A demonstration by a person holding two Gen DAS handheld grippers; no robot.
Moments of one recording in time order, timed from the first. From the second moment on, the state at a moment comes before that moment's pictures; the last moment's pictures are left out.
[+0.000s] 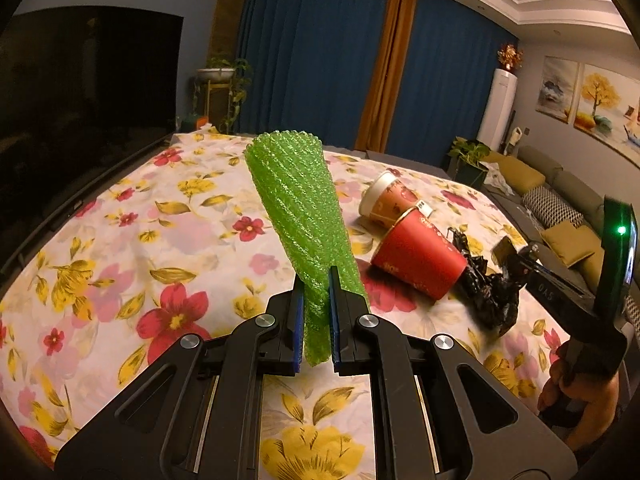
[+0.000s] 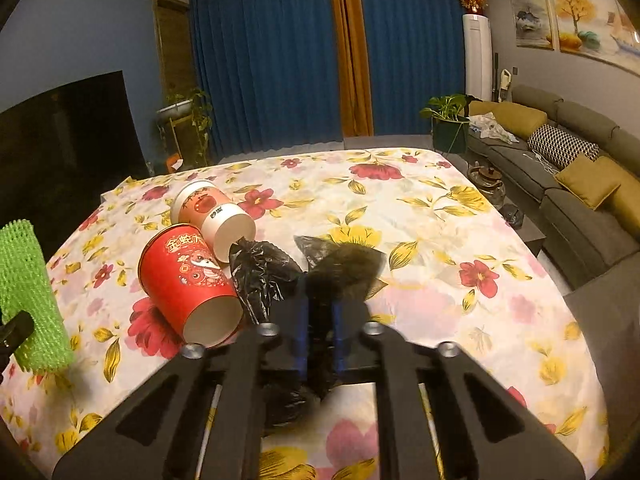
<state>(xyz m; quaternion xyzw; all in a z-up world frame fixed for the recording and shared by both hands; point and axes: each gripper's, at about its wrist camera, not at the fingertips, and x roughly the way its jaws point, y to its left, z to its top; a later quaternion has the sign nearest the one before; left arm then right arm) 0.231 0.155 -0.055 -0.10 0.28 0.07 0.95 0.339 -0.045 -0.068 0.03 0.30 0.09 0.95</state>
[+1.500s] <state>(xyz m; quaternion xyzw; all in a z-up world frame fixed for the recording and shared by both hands) 0.137 0.083 -0.025 -0.08 0.24 0.01 0.97 0.137 -0.125 0.007 0.02 0.17 0.12 0.98</state>
